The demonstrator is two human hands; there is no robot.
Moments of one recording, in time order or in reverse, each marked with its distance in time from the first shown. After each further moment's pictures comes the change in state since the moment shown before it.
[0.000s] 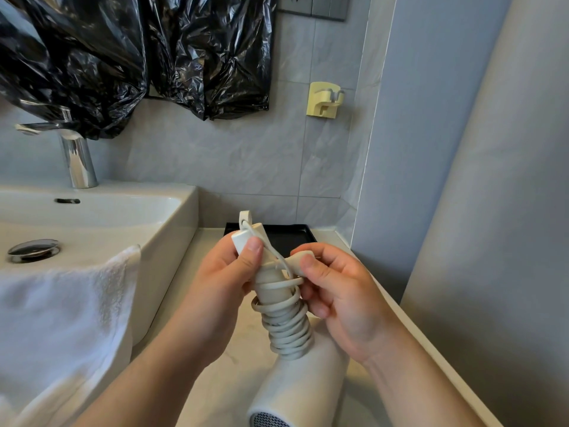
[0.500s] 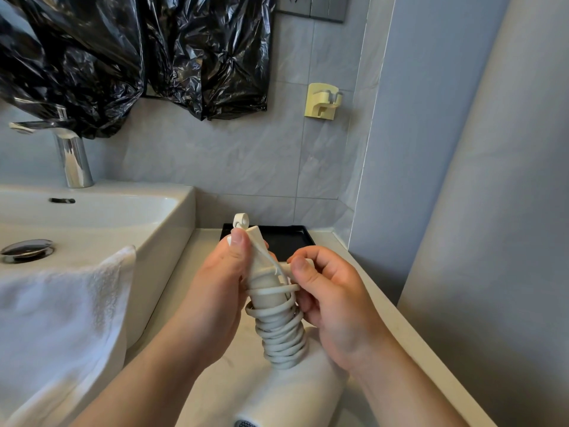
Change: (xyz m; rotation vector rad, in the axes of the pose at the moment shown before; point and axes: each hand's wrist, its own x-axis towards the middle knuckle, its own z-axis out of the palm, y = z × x) left_hand 0.004 -0.001 0.005 -0.099 0.051 -0.101; right_hand -0.003 0.007 0.006 -0.082 0.072 -0.020
